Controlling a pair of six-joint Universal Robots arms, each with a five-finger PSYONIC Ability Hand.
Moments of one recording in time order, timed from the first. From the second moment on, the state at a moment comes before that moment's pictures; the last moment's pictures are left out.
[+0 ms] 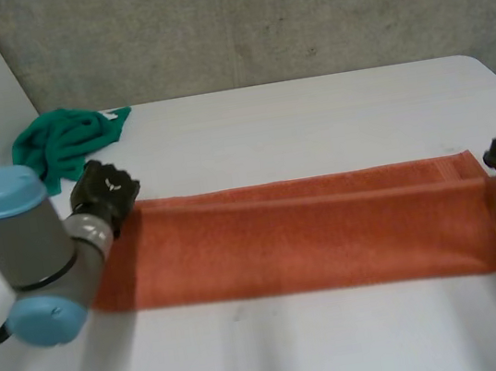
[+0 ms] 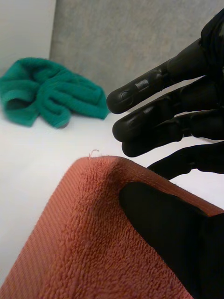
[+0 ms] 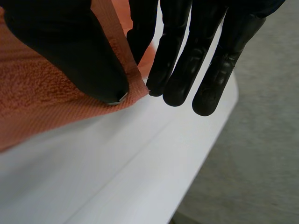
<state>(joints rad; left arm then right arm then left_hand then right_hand) 4.39 -2.11 -1.51 3.38 -1.58 4.06 1.56 -1.18 1.55 0.08 1.50 2.05 1.15 1.20 1.19 1.20 0.98 1.00 1.17 1.18 1.19 0.99</state>
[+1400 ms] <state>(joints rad) 4.30 -1.97 -1.76 3.69 -1.59 3.60 1.31 -1.08 1.70 -0.07 1.08 2.37 0.19 0.20 0.21 0.20 0.05 0.96 1.17 1.18 1.18 0.98</state>
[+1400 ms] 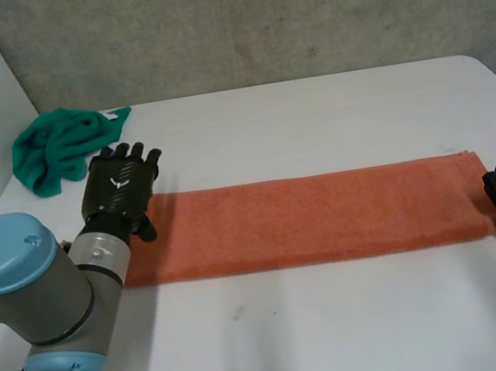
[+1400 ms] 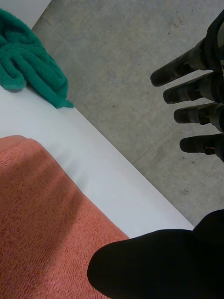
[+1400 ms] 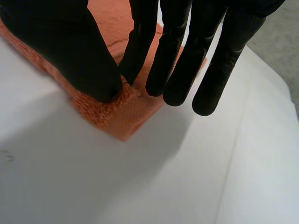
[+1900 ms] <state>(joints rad) 4.30 -1.96 -1.76 3.67 -1.59 3.60 1.22 -1.15 1.66 -0.19 1.20 2.31 0.19 0.20 0.21 0.20 0.05 0.36 0.40 0.42 0.42 0.25</state>
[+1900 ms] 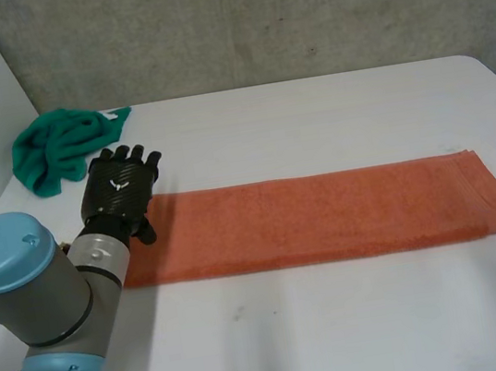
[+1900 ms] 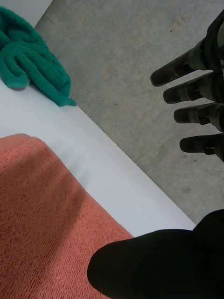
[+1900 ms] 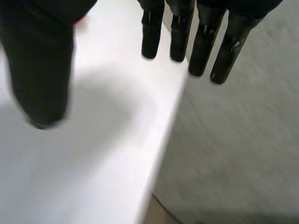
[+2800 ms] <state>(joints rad) 4.31 -1.97 -1.76 3.65 -1.58 3.60 1.25 -1.07 1.73 -0.13 0.98 2.30 0.19 0.20 0.21 0.20 0.05 0.98 1.18 1.18 1.19 0.98</state>
